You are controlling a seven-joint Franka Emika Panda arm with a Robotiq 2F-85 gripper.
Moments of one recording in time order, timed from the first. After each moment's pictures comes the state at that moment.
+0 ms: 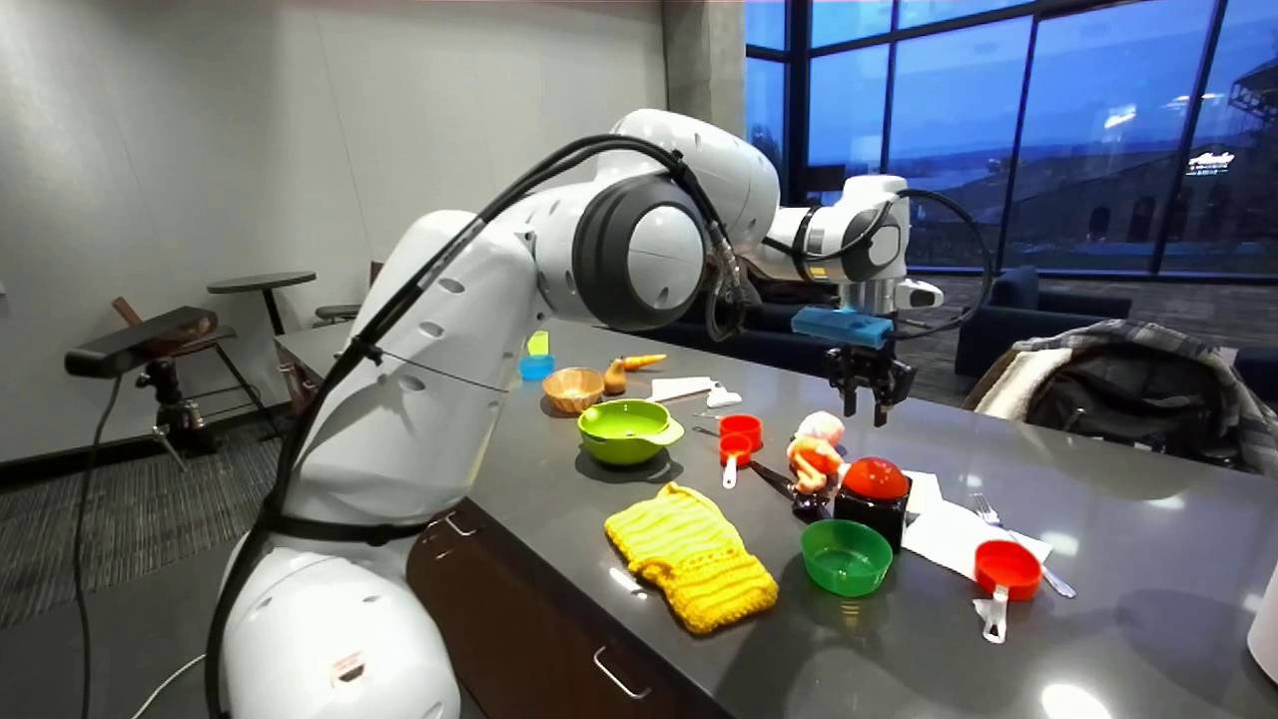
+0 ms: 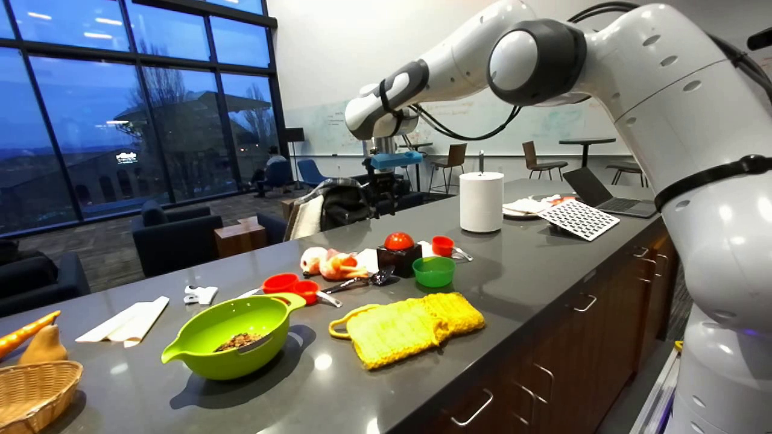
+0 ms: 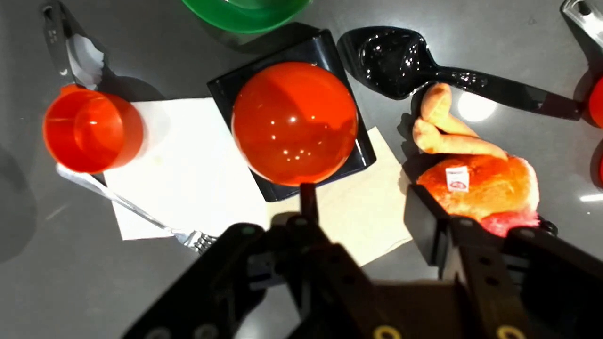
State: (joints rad) arm -0.06 0.55 -0.04 -1.30 -0.01 1.90 0.11
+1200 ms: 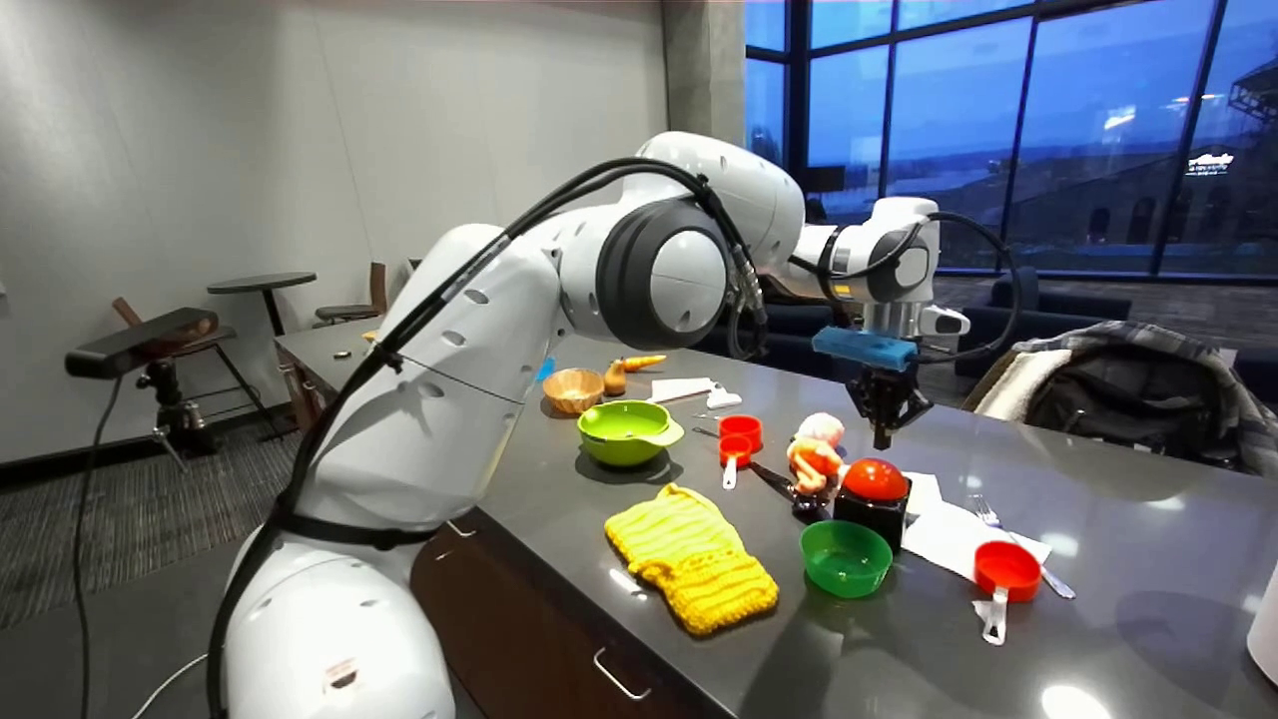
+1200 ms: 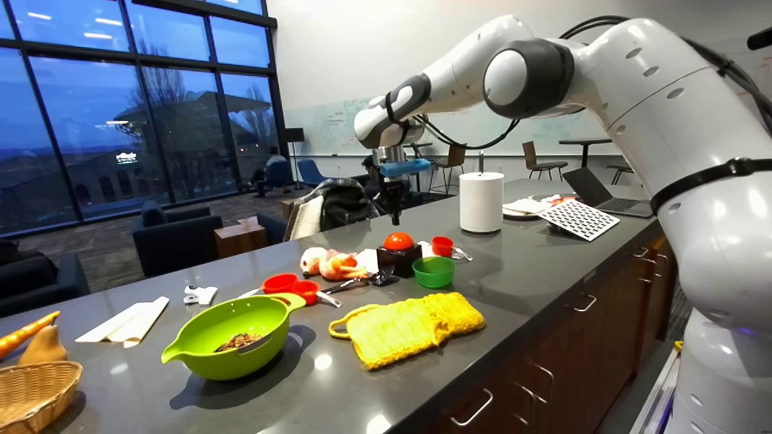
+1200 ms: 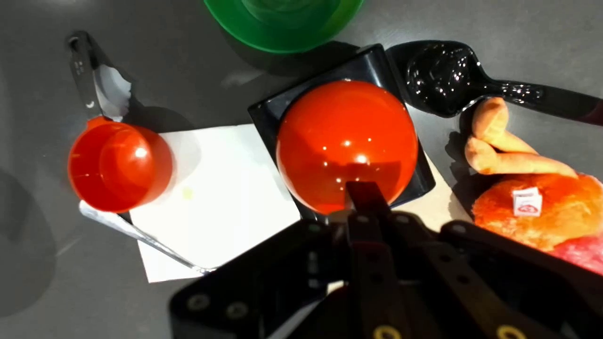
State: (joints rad) arm -0.10 0.61 -0.05 -1.26 0.00 1.85 0.10
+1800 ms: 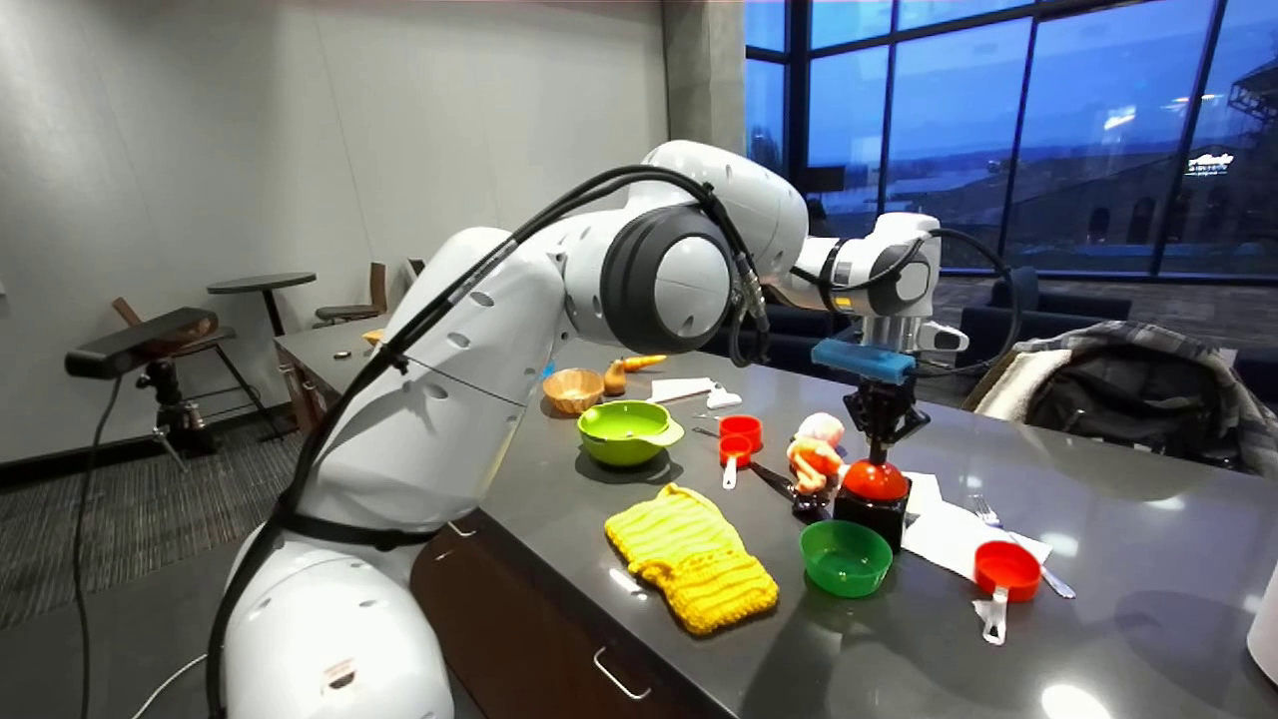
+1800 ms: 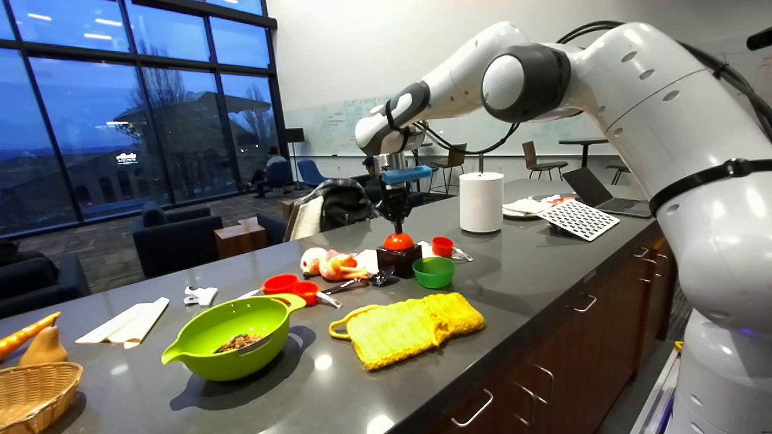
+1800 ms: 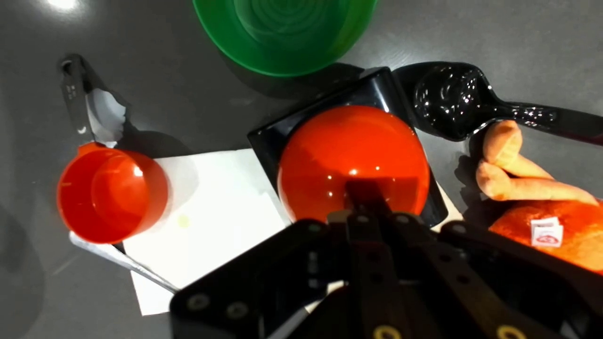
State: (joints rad) arm -0.11 0.63 -0.05 -1.27 0.01 1.84 0.10
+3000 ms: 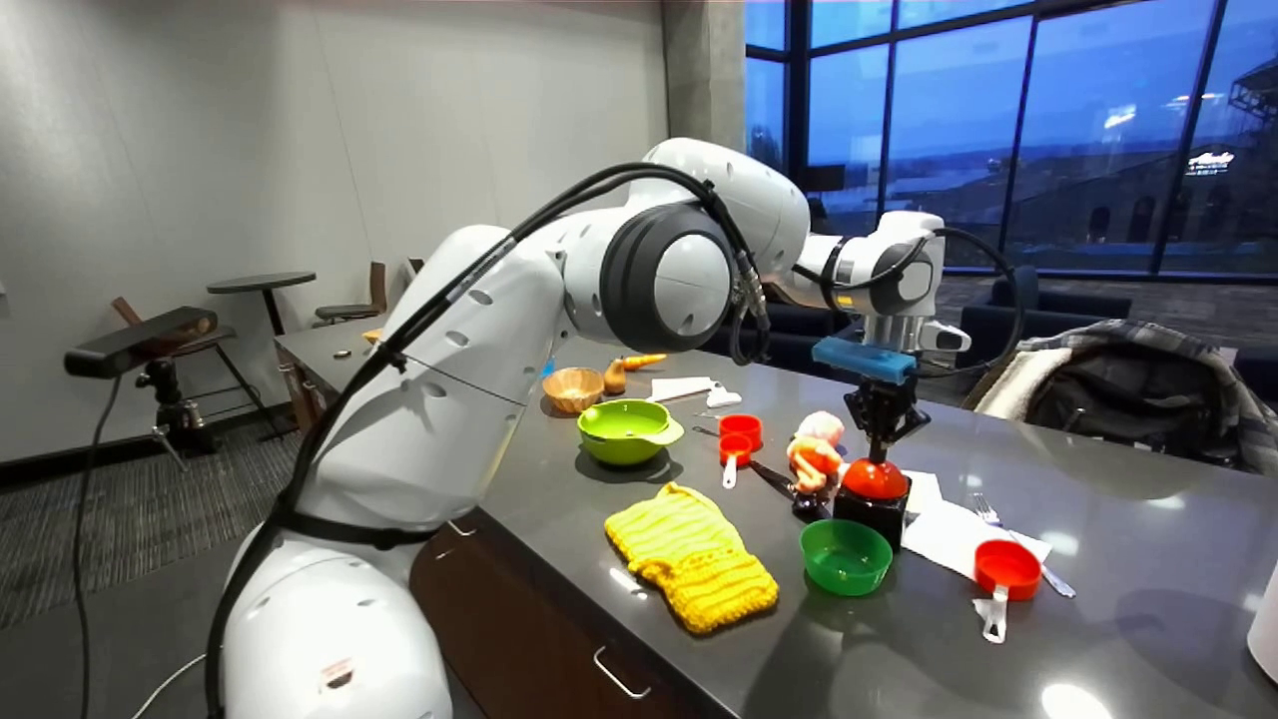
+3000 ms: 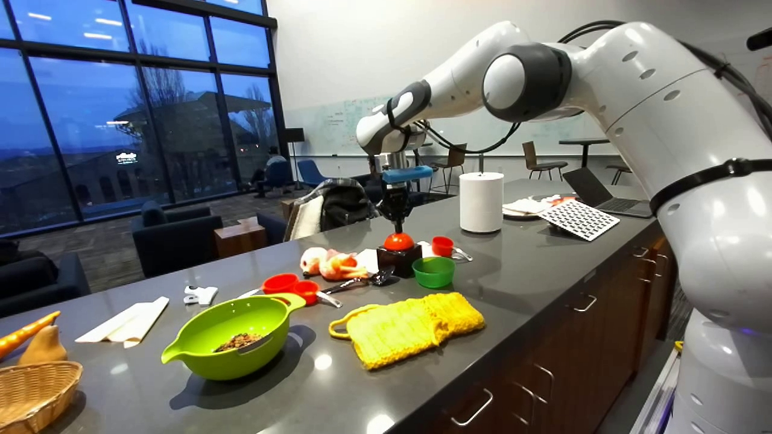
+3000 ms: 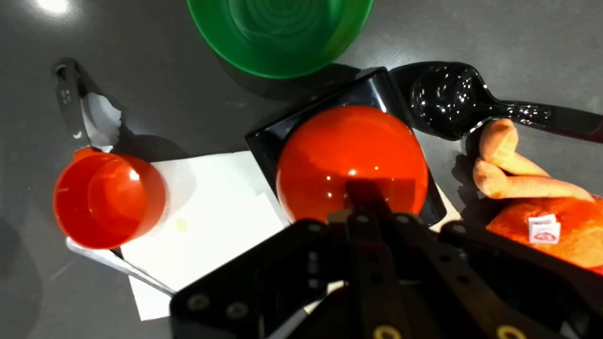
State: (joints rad) arm -0.11 0.63 -0.05 -1.27 0.03 1.84 0.10
